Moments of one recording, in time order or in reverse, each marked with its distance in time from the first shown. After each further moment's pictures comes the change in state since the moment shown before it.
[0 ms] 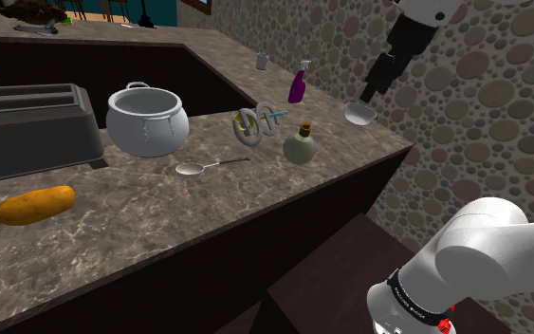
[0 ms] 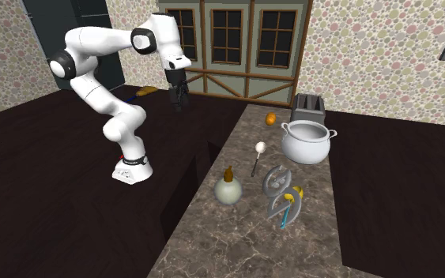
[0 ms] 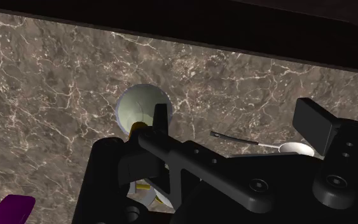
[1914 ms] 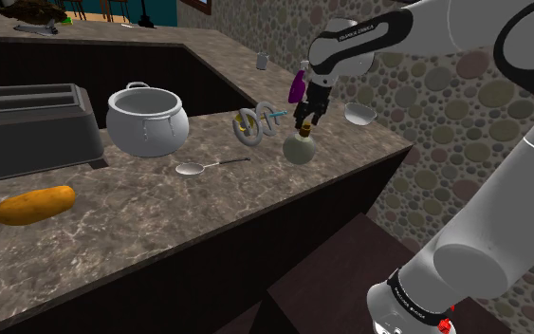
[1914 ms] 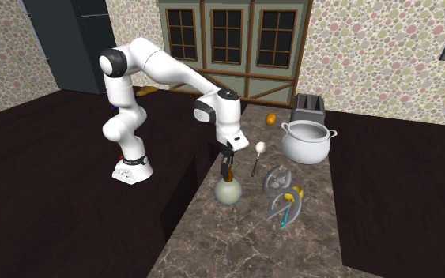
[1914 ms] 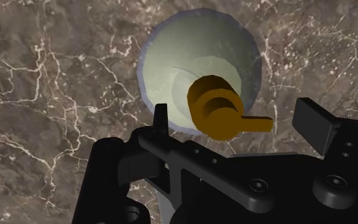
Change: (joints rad) arm -0.025 0.874 -0.163 0.265 0.135 0.466 -0.141
